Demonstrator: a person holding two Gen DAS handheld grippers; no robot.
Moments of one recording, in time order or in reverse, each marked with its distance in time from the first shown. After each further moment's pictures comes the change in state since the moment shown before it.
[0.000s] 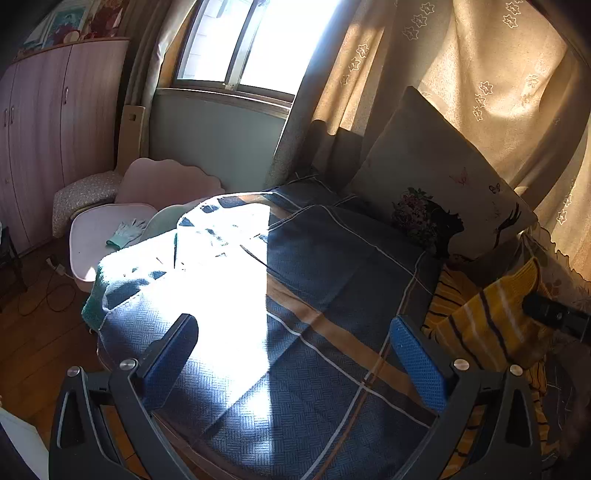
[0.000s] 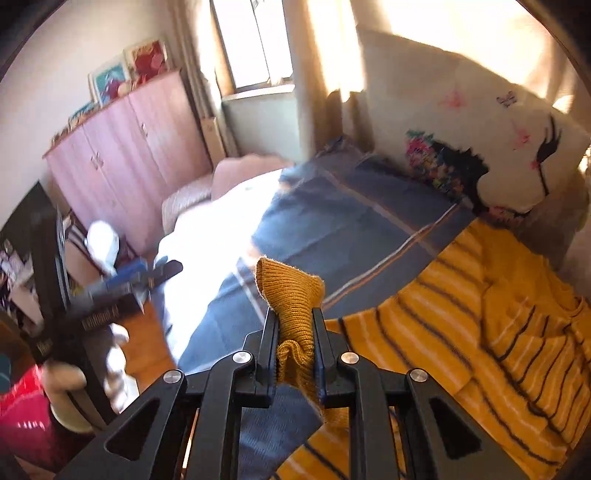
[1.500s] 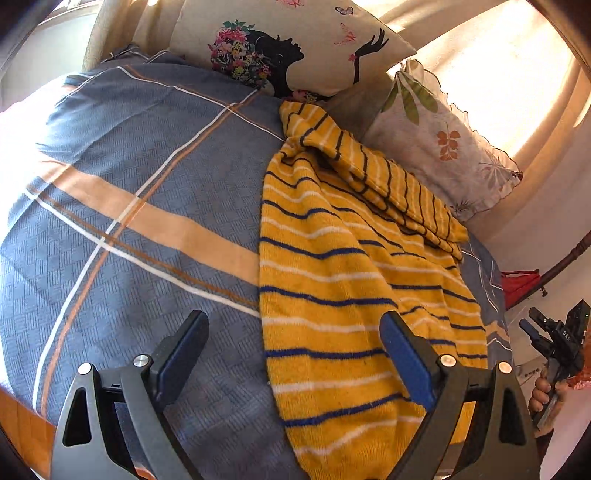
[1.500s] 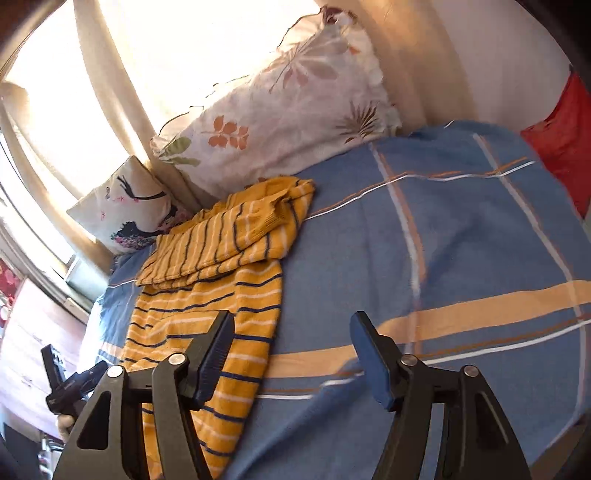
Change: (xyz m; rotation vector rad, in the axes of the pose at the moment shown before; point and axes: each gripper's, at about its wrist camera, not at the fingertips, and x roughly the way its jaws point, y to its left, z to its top) left arm 0.048 -0.128 -0.103 0.188 0.478 -0.474; right arm -0.292 -0.218 -0.281 0.757 -0.222 -0.482
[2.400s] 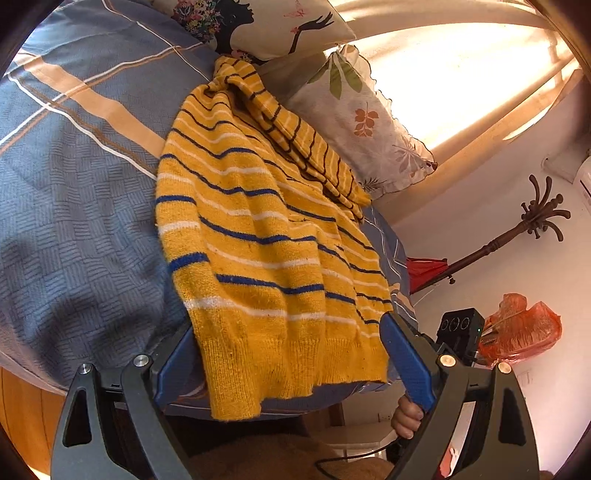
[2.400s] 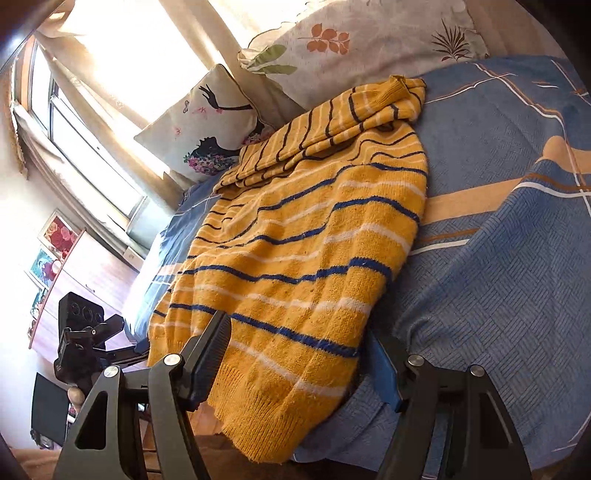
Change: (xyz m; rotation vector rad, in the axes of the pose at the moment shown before) left arm -0.009 -0.019 -0.069 -0.086 0.058 -0.399; right arm 0.065 0.081 -0.128 -0.049 0.095 0.313
